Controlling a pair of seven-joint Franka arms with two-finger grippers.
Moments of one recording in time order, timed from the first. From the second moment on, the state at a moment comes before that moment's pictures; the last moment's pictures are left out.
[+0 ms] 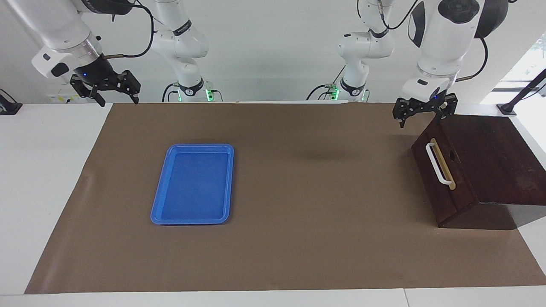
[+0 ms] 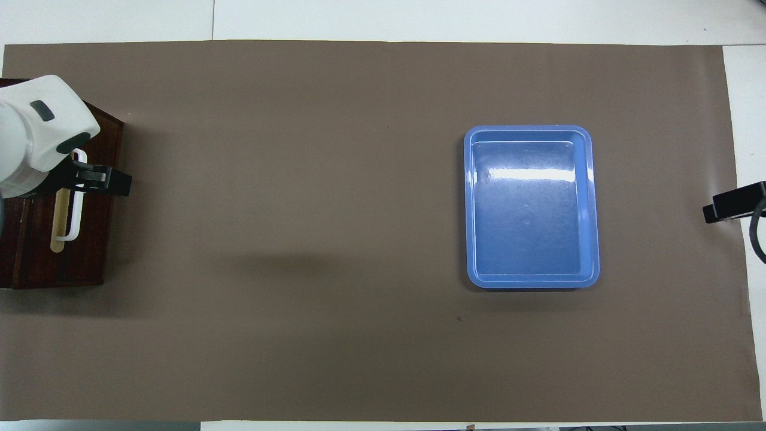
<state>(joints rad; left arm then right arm) -0.11 -0.03 -0.12 -1.72 0.28 1.70 -0.03 -0.15 -0.05 0.05 -1.59 0.02 1.43 -0.15</state>
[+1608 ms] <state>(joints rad) -0.09 0.21 -0.10 -1.88 0.78 1.98 -0.32 -0.15 -0.06 0.05 -1.59 0.02 1.43 -0.15</state>
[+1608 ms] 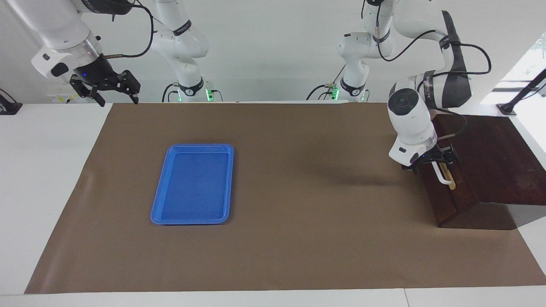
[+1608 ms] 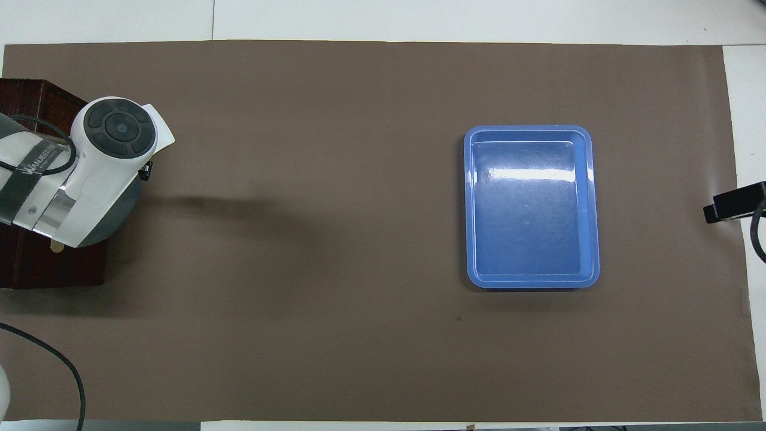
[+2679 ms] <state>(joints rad) -0.08 0.22 -0.09 -1.92 0.79 2.00 -0.38 -0.15 -0.06 0.05 -1.59 0.02 1.43 -0.15</state>
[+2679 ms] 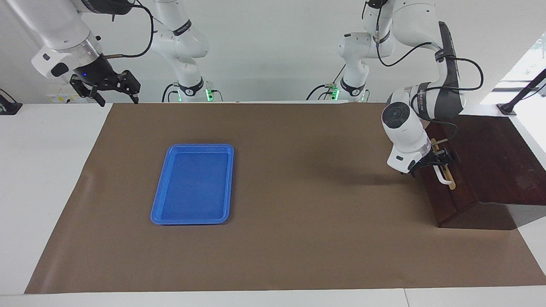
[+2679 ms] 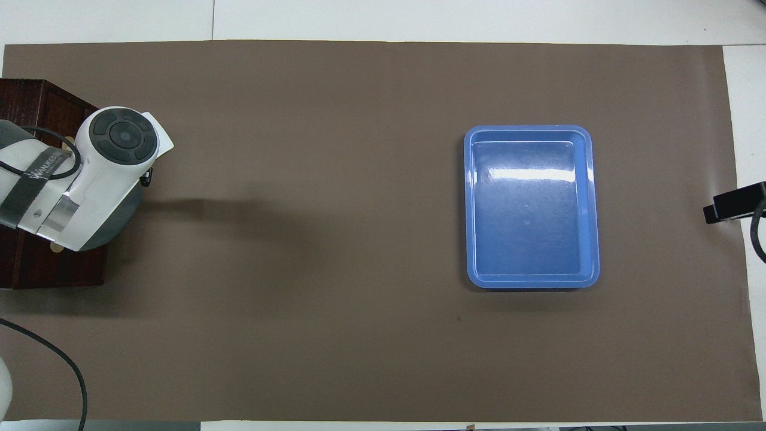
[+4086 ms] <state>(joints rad) 0.00 0.25 -0.11 -1.92 0.88 2.11 -0.39 -0.15 -0.06 0.05 -1.59 0.02 1.42 -0.15</state>
